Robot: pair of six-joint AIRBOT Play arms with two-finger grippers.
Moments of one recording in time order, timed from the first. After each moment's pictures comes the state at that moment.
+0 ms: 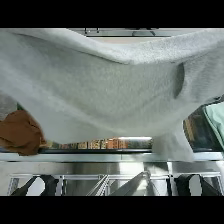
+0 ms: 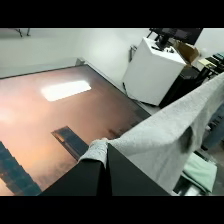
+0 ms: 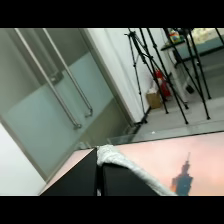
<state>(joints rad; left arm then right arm) 0.57 -0.97 1.67 0.12 -1.59 -1.06 -0.77 -0.61 1.19 -0.06 1.21 1.06</state>
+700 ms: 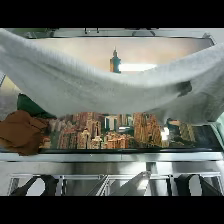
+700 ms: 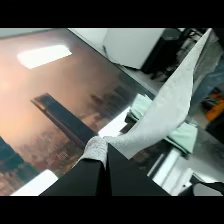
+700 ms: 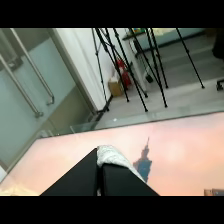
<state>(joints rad) 0.48 -1.03 1.68 0.18 -1.69 -1.06 -0.72 -0.64 1.20 -0.24 1.16 1.04</state>
